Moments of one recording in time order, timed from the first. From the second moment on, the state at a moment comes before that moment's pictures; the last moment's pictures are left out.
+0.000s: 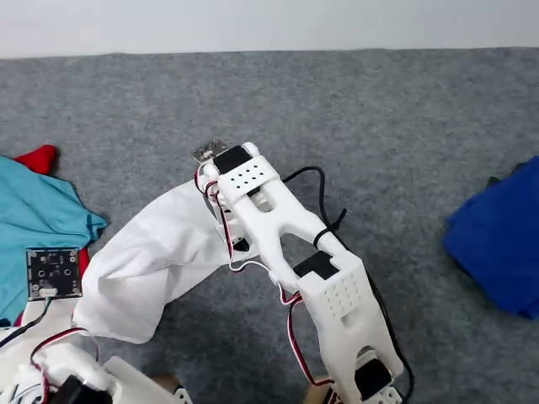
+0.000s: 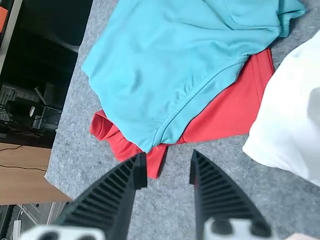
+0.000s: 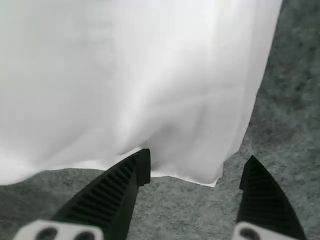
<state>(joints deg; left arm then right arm) -61.6 -93.1 56.2 90.4 -44.1 -37.5 41.8 -29.4 92.8 -2.9</state>
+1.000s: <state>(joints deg) -57.5 -93.1 57.9 90.4 -42.2 -28.2 24.8 -29.4 96.4 2.3</state>
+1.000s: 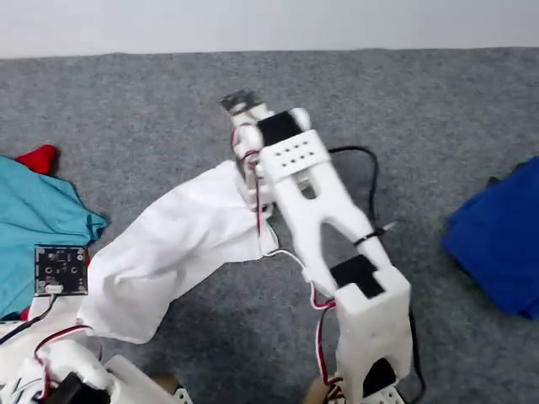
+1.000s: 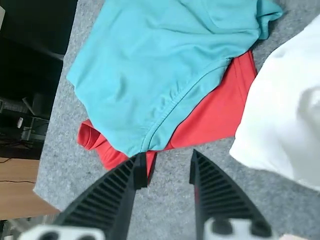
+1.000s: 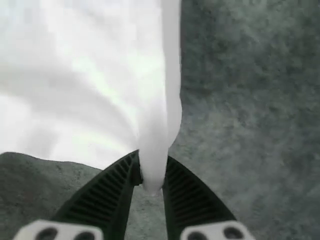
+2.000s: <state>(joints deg) -4.3 -46.7 41.6 97.0 -30.8 -14.0 18.7 -29.4 98.2 4.4</state>
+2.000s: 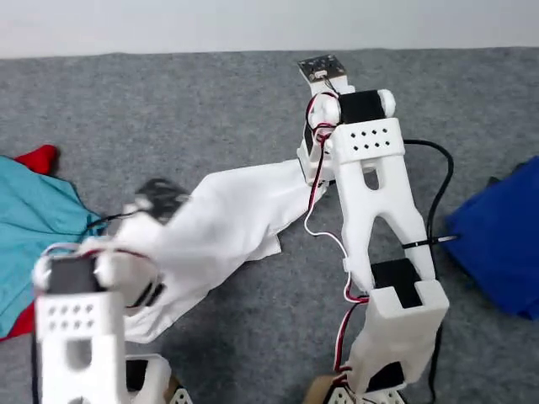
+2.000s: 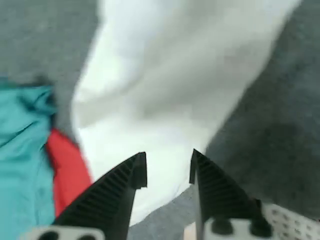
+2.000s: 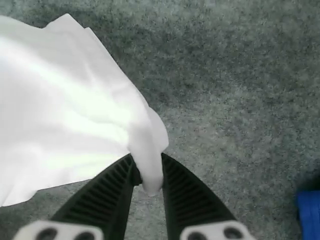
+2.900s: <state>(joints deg) -9.3 4.1 12.7 82.2 -42.2 -11.5 18.7 -29.4 99.9 4.4</state>
